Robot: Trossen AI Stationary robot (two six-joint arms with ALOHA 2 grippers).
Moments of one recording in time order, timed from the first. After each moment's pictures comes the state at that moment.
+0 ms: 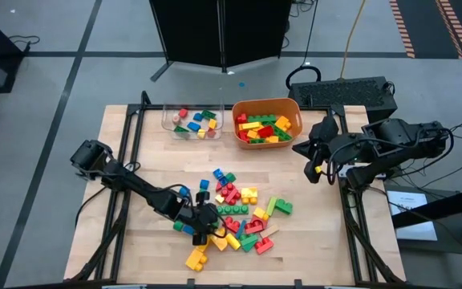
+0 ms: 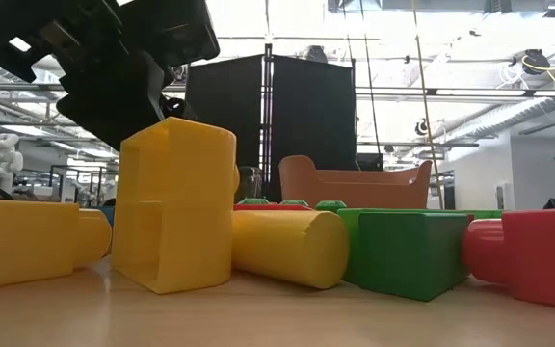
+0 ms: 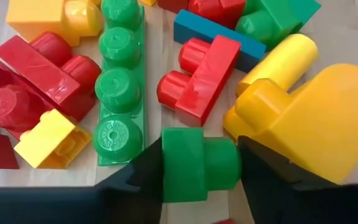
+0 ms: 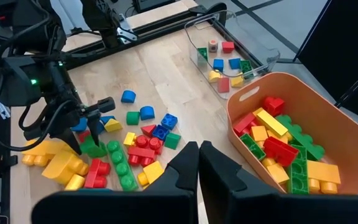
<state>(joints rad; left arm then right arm) -0.45 1.72 0.92 -0.11 -0.19 -0.38 0.29 1.18 1.60 -1.16 0.52 0.59</state>
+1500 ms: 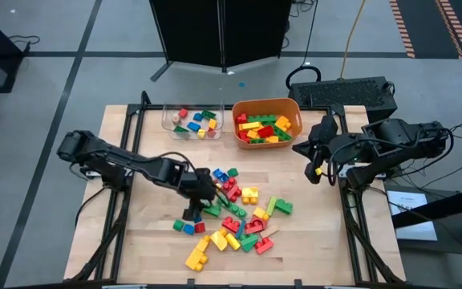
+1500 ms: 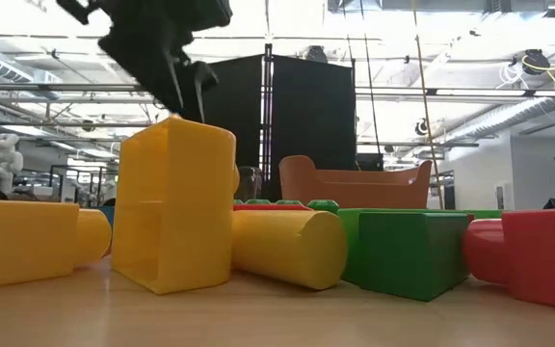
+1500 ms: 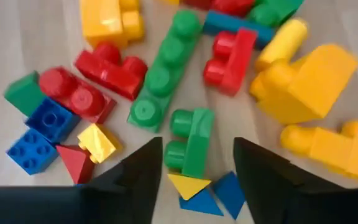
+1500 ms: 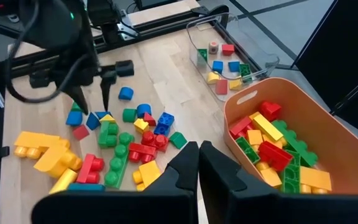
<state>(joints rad) -0.21 1.53 1.07 -0.57 0.08 -0.04 0.29 1.18 1.60 -1.16 0.52 0.52</state>
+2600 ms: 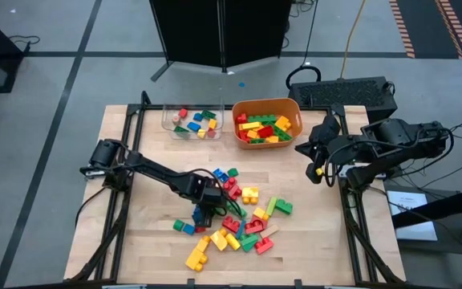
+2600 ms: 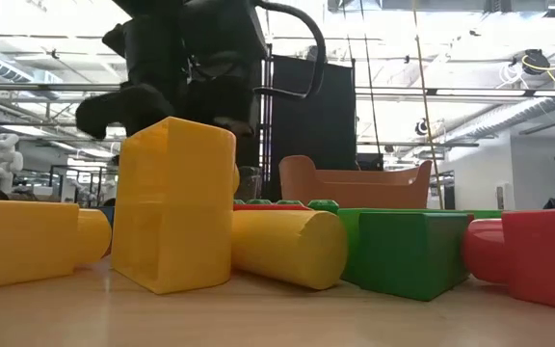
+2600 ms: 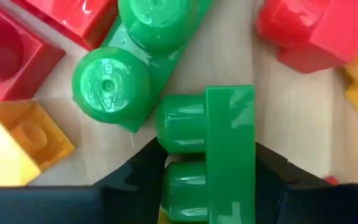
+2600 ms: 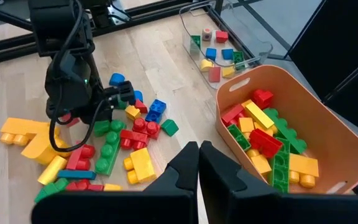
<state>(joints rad) -0.22 1.86 1.11 -0.52 0.10 -0.18 0.29 1.18 1.60 -1.23 0.52 0.54</state>
